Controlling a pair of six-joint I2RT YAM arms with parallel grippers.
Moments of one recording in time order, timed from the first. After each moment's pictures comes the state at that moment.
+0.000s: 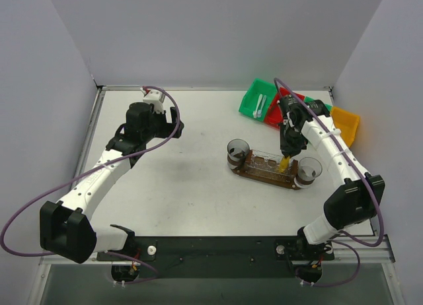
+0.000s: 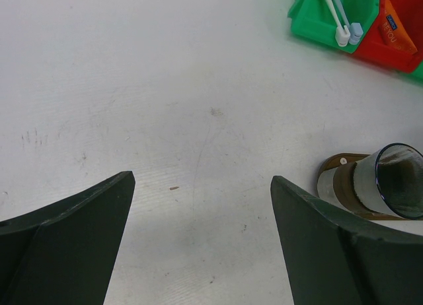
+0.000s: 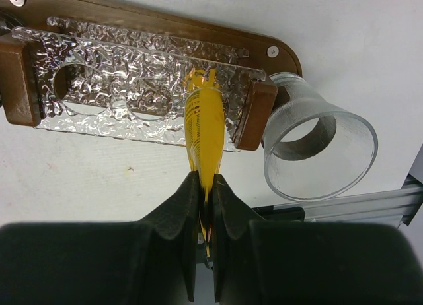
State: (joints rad) left arm -0.36 1.29 1.06 -0.18 0.04 -0.25; right arm 0.28 1.55 1.49 -1.28 0.19 0.30
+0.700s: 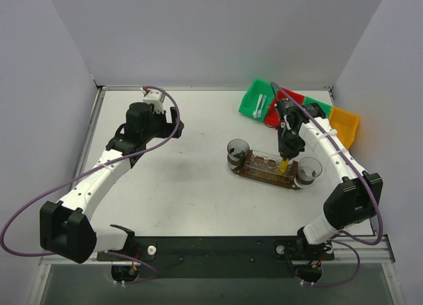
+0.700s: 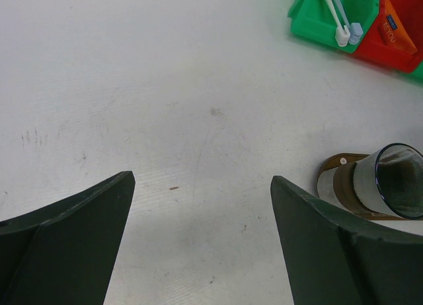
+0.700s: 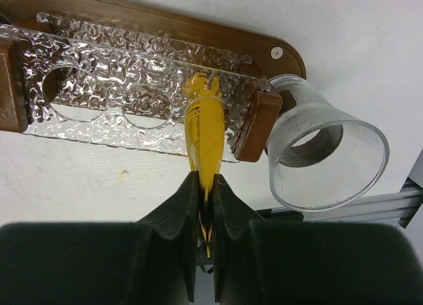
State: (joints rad) left arm -0.36 1.29 1.06 -0.18 0.04 -0.26; right arm 0.29 1.55 1.43 -1.24 0.20 0.29
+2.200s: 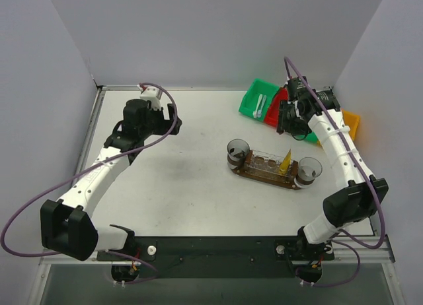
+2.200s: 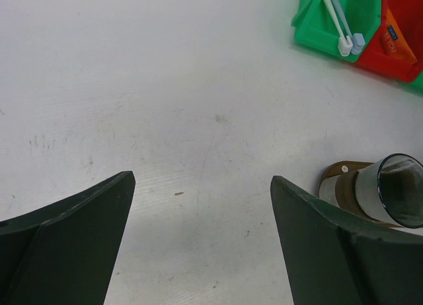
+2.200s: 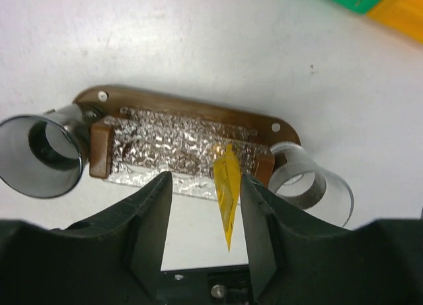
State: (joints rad) left arm -0.33 1.31 1.09 -0.18 0.06 -0.26; right arm 0.25 1.56 1.65 -1.19 0.19 0.29
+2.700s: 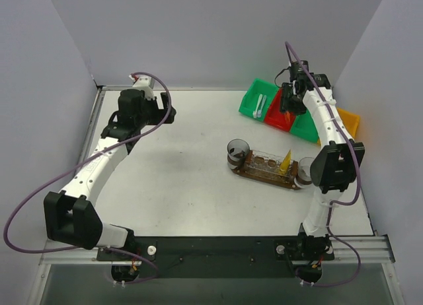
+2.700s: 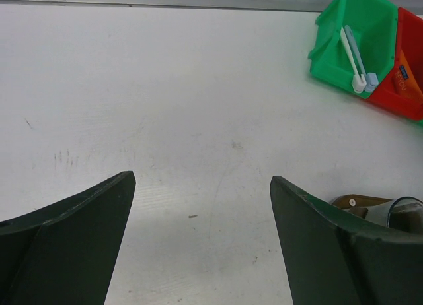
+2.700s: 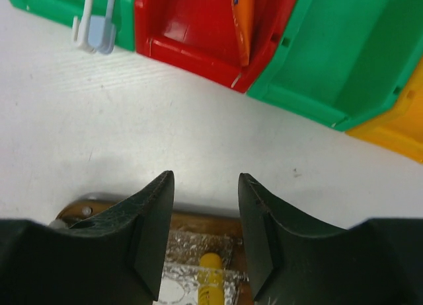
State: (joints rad) left arm -0.26 1.38 1.18 -0.20 0.06 -0.28; right arm 0.12 1.91 1.91 -1.02 0.16 0.19
